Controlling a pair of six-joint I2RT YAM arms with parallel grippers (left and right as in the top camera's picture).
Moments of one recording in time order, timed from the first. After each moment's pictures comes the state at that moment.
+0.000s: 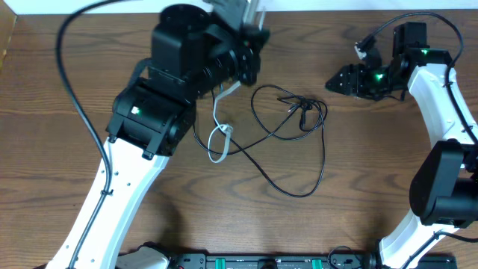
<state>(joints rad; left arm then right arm) -0.47 1.44 1.71 -0.57 0.26 -0.19 -0.07 1.91 1.55 -0.92 -0.70 -0.02</state>
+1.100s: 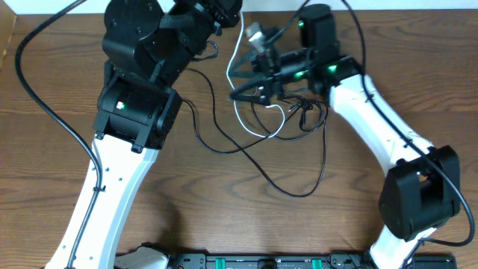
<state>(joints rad) -0.38 1.43 1.71 -0.12 0.26 -0.83 0.41 1.89 1.55 -0.12 -1.37 0.01</state>
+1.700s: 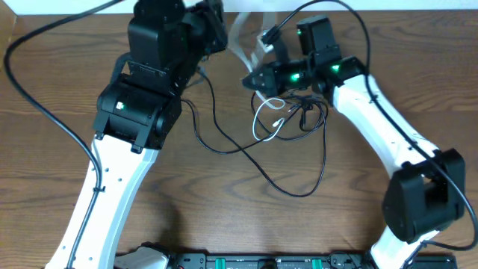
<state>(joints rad) -0.38 1.43 1.71 -0.62 -0.13 -0.57 0.37 1.86 1.55 -0.50 -0.82 0.22</state>
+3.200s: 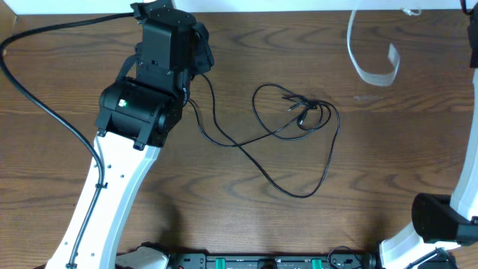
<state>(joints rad) -0.38 1.45 1.71 -0.86 -0.37 -0.48 -0.05 1.80 2.37 -0.55 -0.14 0.51</state>
